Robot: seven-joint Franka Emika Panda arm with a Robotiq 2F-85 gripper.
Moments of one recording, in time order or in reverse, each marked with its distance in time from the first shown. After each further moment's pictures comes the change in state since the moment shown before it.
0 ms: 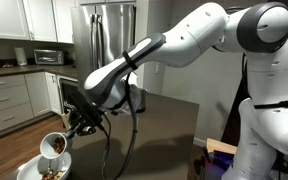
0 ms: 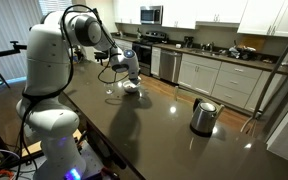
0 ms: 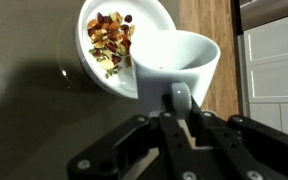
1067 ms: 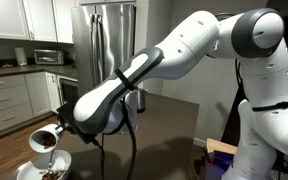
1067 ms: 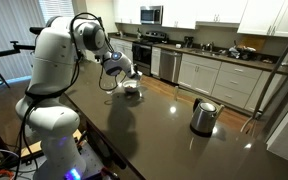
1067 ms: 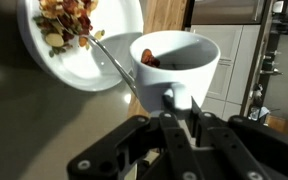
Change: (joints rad) arm 0.032 0.097 0.085 0.027 -0.146 0.419 -0.139
